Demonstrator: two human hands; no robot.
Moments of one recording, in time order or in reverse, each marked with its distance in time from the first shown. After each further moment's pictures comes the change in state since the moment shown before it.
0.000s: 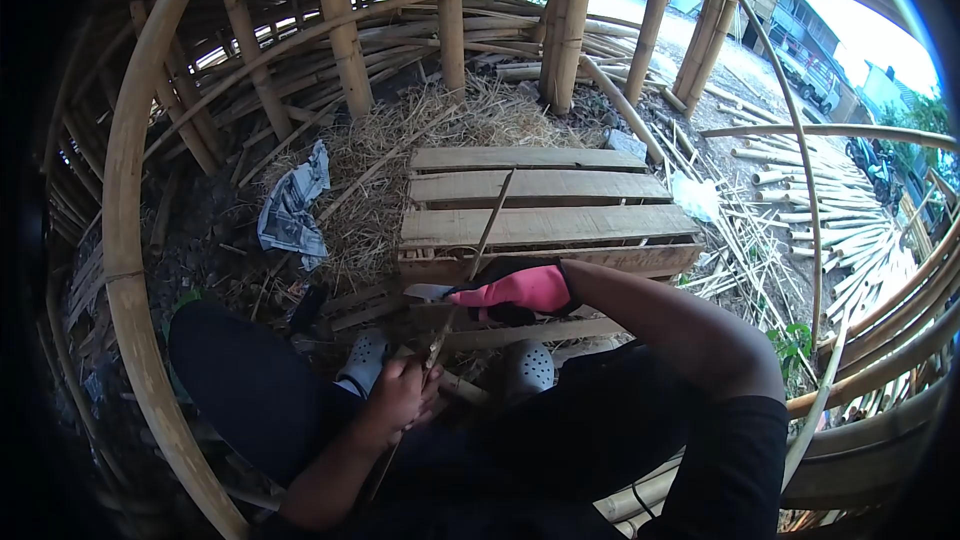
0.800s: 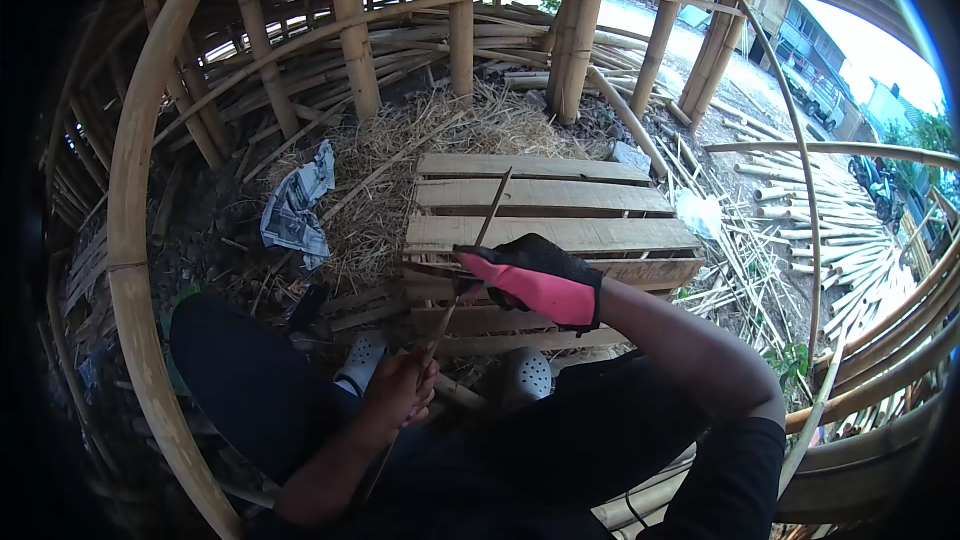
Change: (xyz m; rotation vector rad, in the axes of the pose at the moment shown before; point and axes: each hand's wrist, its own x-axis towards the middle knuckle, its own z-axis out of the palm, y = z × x) left_hand -0.003 0.009 -0.002 -0.172 0.013 0.017; right_hand -0.059 -0.040 0.018 -0.233 0.499 -0.306
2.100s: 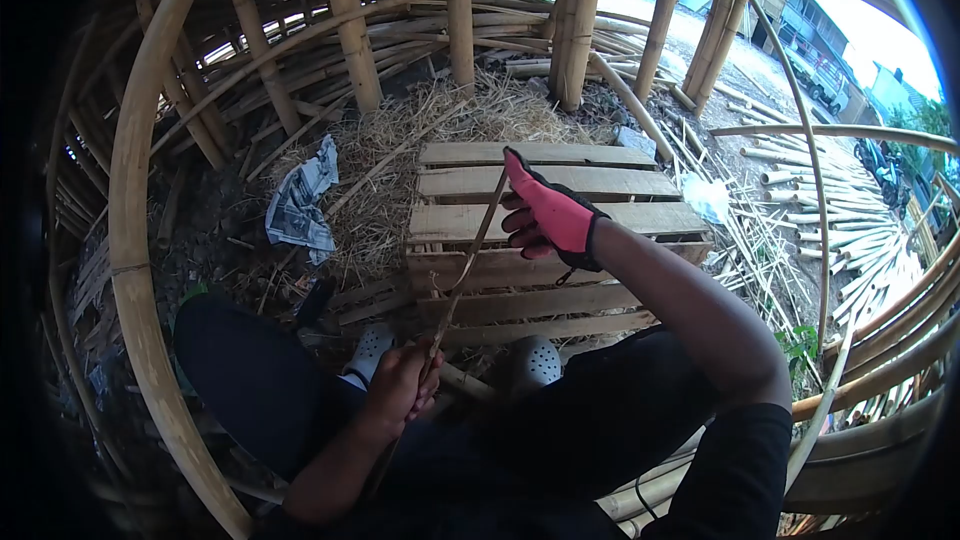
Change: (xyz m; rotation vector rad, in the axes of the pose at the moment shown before) left_hand -0.003 0.000 -0.003 0.034 0.010 0.067; right_hand 0.048 0.040 -0.025 0.661 0.167 0.334
